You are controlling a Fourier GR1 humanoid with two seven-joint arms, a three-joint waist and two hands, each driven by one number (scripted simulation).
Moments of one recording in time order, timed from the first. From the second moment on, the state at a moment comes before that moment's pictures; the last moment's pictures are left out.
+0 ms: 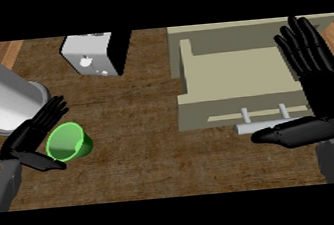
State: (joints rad) left arm -0.44 0.46 0.12 -0.53 -0.03 -0.66 -0.65; right arm -0.27 -0.17 -0.06 -1.85 -0.10 0.14 0.08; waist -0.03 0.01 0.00
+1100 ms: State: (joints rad) left arm -0.46 0.43 0.03 -0.37 -0.10 -0.54 -0.86; right arm -0.29 -0.18 -0.08 -1.87 -0.12 0.16 0.12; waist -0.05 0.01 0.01
